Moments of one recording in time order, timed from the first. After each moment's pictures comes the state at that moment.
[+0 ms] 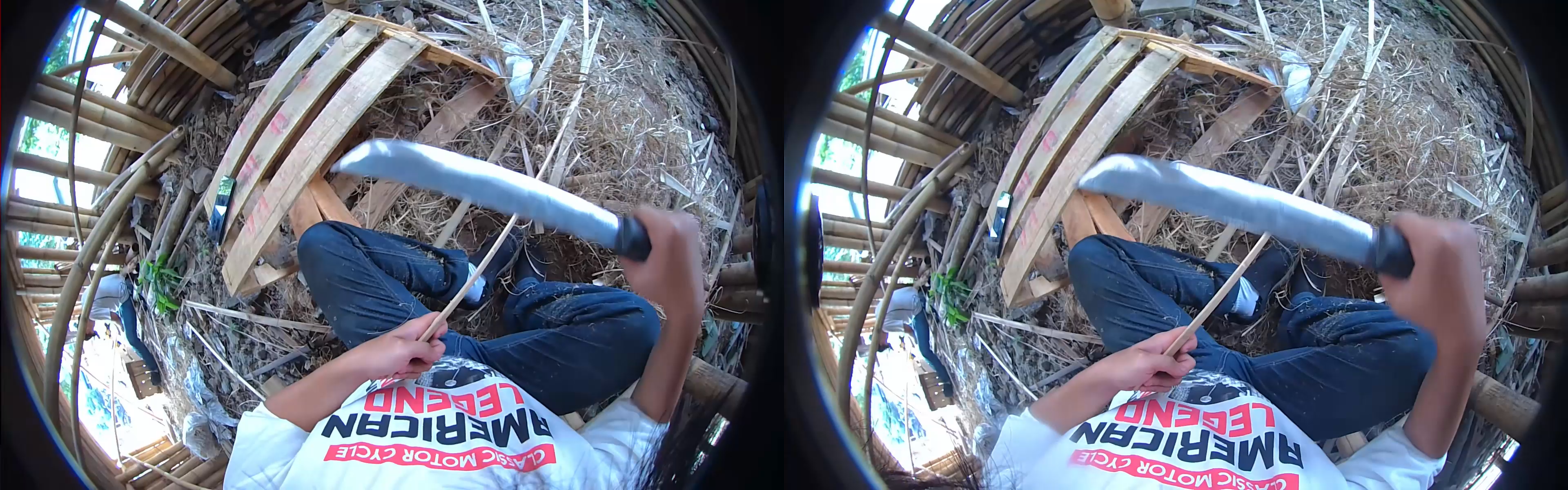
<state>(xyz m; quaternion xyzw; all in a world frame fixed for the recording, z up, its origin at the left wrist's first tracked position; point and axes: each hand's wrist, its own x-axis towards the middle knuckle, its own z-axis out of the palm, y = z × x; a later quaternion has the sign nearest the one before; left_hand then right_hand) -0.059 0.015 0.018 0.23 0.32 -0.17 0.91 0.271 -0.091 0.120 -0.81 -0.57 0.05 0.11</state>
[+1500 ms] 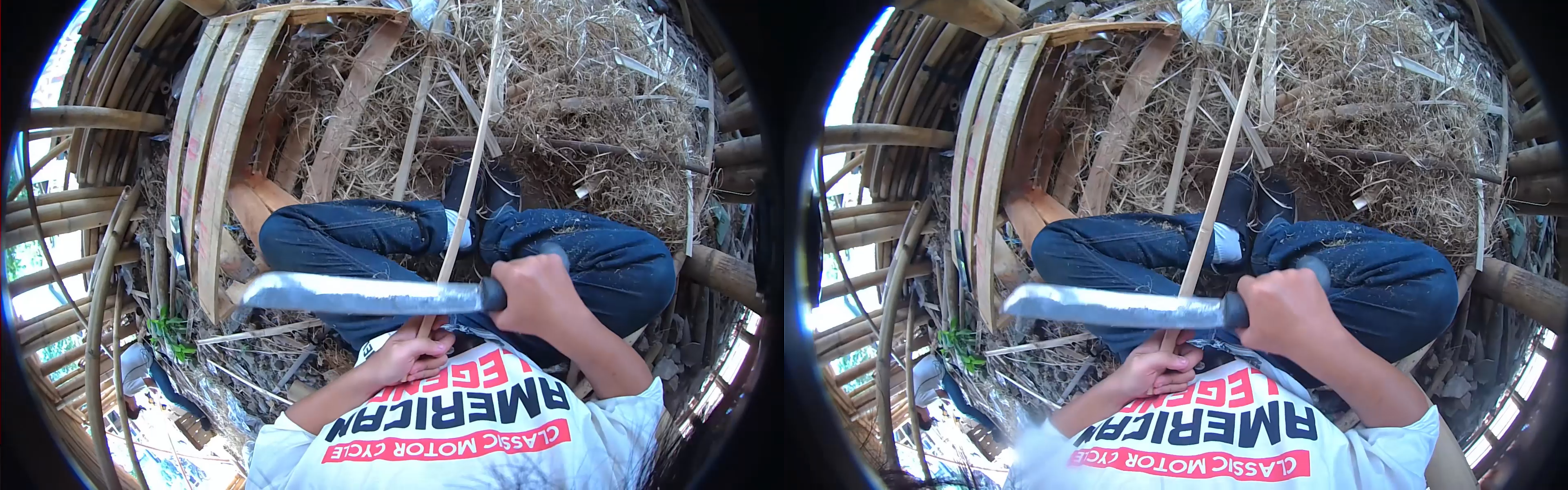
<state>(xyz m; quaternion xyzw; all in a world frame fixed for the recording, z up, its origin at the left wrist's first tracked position) -0.055 -0.054 -0.011 0.09 0.32 -0.19 0.92 0.163 -0.166 0.008 -0.76 -0.55 0.34 0.10</state>
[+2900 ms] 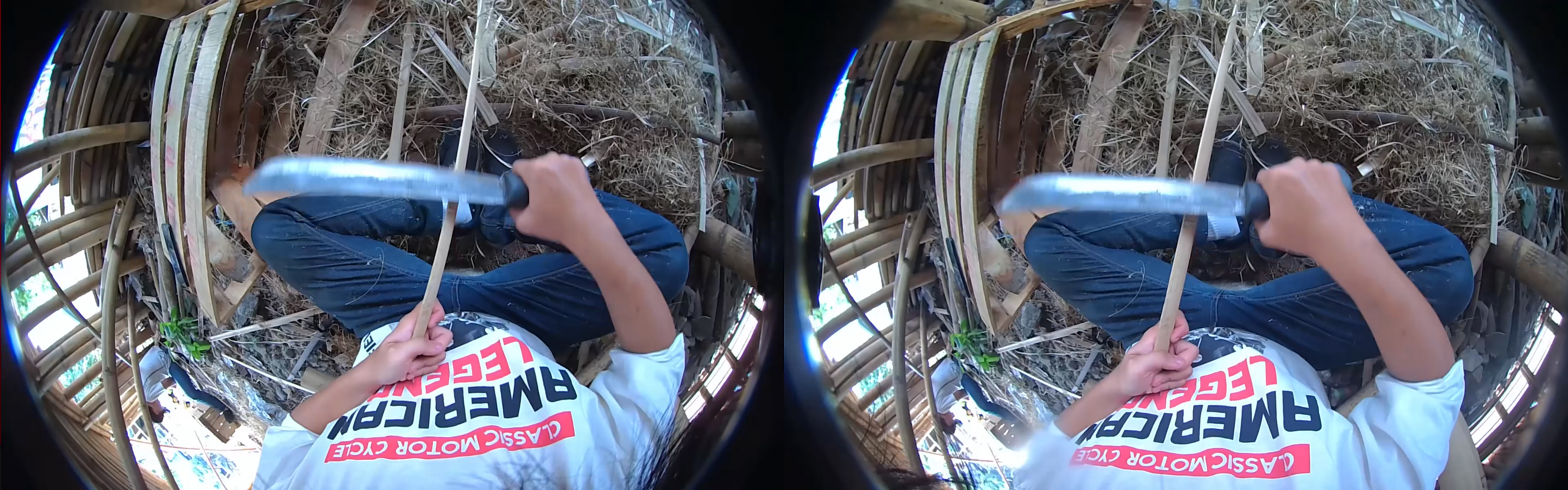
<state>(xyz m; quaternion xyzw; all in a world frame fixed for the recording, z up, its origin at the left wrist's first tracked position) -0.051 -0.053 -0.018 0.11 0.30 -0.20 0.93 0.232 -0.139 -0.041 -0.84 -0.49 0.22 0.10</state>
